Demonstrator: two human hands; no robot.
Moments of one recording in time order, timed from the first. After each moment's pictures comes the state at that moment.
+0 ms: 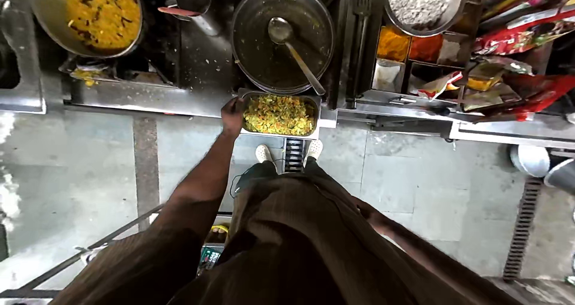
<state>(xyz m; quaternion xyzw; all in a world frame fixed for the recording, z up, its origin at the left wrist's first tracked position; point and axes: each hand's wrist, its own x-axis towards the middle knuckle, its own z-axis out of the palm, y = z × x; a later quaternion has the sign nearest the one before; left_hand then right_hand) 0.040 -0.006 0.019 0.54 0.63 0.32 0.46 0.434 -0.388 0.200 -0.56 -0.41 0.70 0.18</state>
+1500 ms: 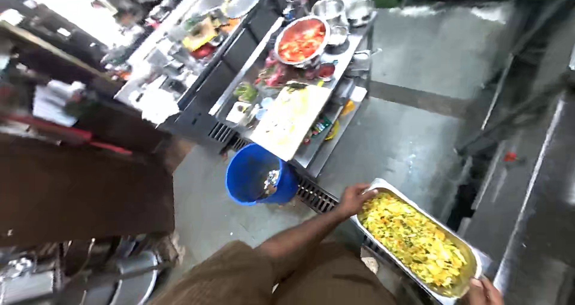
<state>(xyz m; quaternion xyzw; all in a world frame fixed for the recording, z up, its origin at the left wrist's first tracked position) 0.053 -0.447 0.130 -0.07 0.77 0.59 0.23 0.243 -0.144 0.149 -0.31 -0.78 0.55 0.01</state>
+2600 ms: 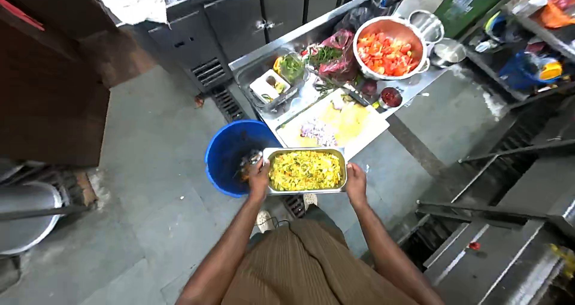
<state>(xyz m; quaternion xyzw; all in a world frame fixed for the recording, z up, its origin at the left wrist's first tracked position) 0.036 -0.885 0.121 -0.43 0.62 0.64 -0.18 -0.133 -0.605 0.127 0.03 -0.84 0.53 -0.14</state>
